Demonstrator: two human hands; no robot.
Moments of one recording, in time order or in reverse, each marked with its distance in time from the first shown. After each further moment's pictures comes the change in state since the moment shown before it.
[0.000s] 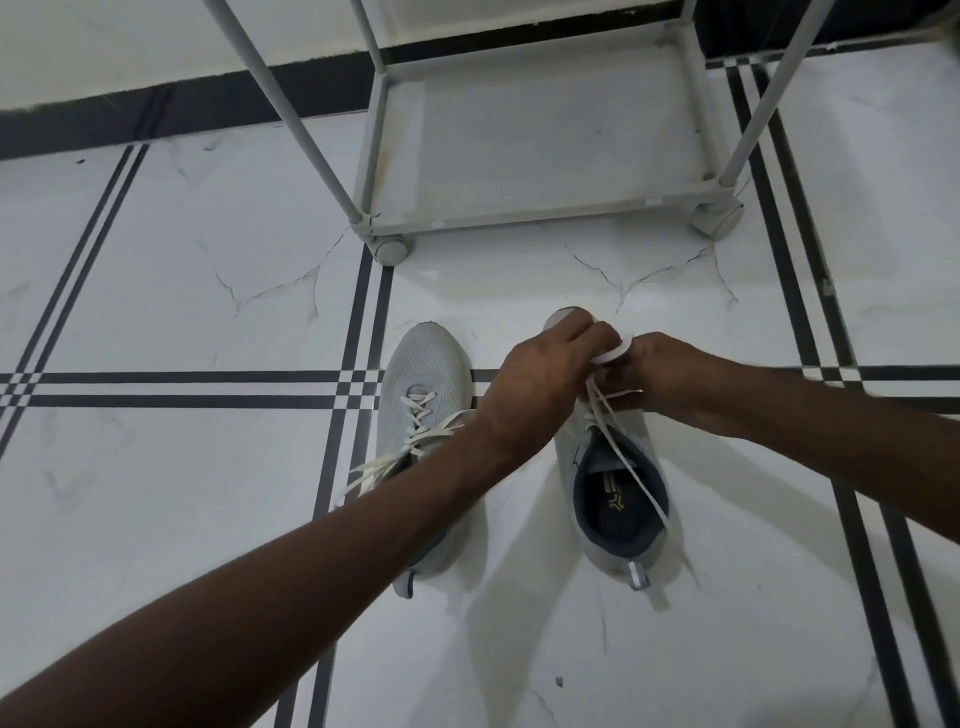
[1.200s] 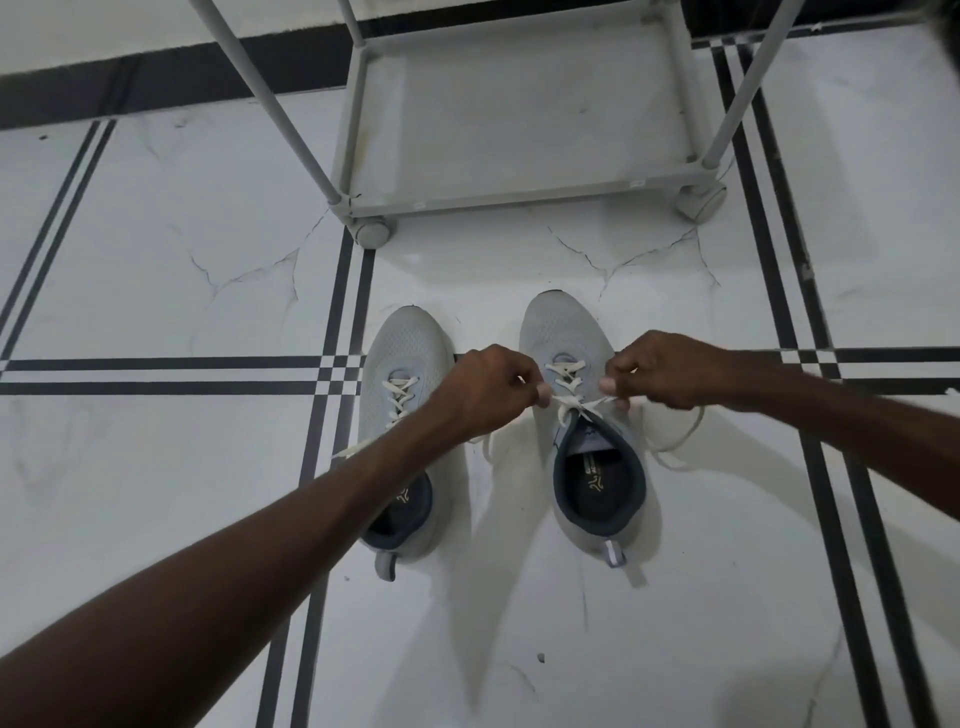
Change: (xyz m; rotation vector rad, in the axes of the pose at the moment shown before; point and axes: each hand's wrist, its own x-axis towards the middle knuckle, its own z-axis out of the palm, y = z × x) left_hand -0.018 -0.025 -0.007 -0.190 -0.424 -0.549; right_hand 0.001 0.026 -0.037 -0.612 -0.068 -0.036
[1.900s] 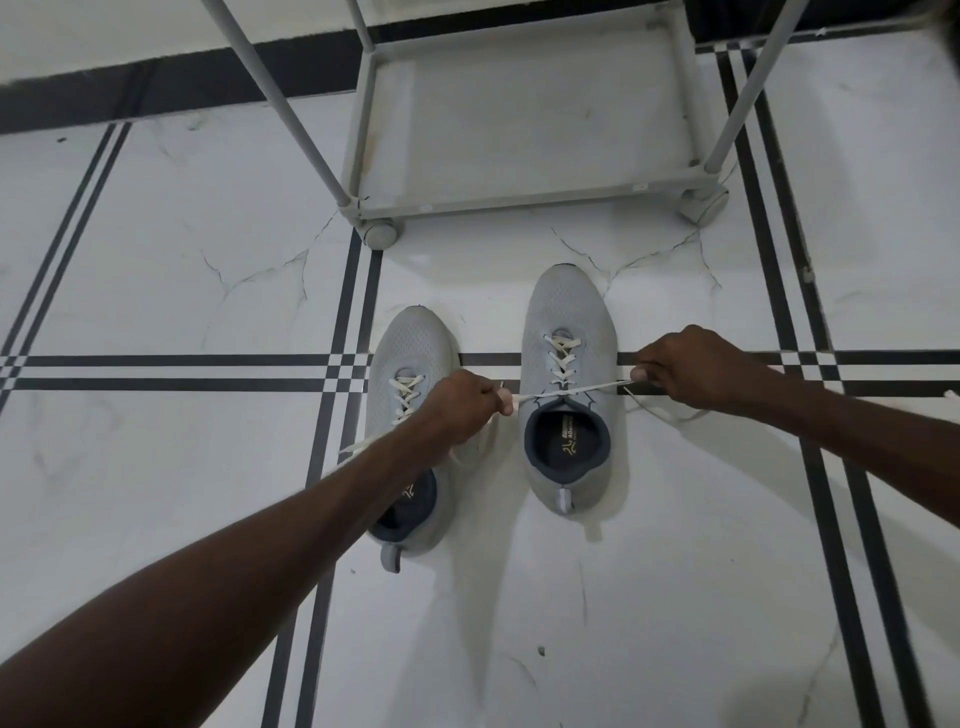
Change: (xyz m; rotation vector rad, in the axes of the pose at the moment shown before) left_hand -0.010 -0.031 0.010 -0.299 -0.006 -0.376; right_hand 0.011 0.037 -0.003 -0.602 0.269 -0.067
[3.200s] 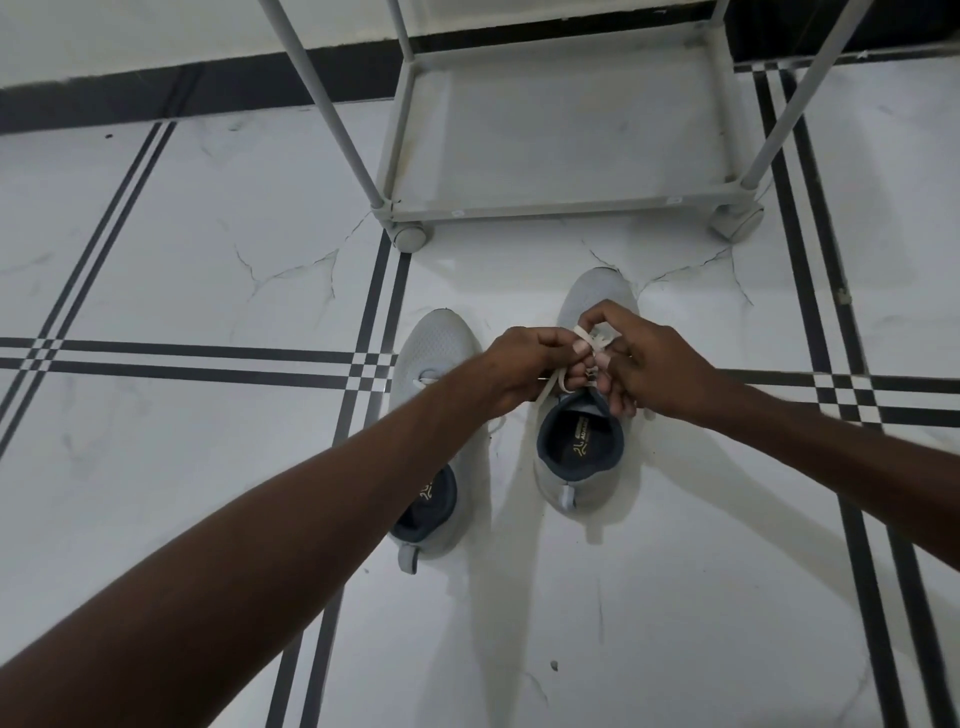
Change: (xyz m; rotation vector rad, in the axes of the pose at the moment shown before) left_hand 0.037 0.038 0.003 -0.829 -0.353 0.065; right_hand 0.009 -0.088 -0.018 0.733 0.097 -0.011
